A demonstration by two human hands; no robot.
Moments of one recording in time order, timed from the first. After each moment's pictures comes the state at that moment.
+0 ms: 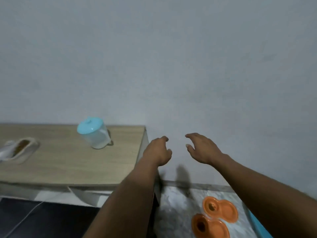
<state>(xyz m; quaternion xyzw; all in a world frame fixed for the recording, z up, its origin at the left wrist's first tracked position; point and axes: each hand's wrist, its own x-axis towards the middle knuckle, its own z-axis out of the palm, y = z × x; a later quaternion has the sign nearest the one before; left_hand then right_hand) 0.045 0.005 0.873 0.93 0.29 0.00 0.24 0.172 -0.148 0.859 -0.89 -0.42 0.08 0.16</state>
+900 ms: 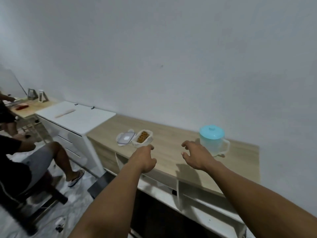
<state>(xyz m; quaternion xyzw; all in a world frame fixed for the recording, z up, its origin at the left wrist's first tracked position) -0.399 0.307 0.934 0.84 0.51 0.04 0.19 -0.189 0.217 0.899 -0.77 -0.58 0.11 0.22</state>
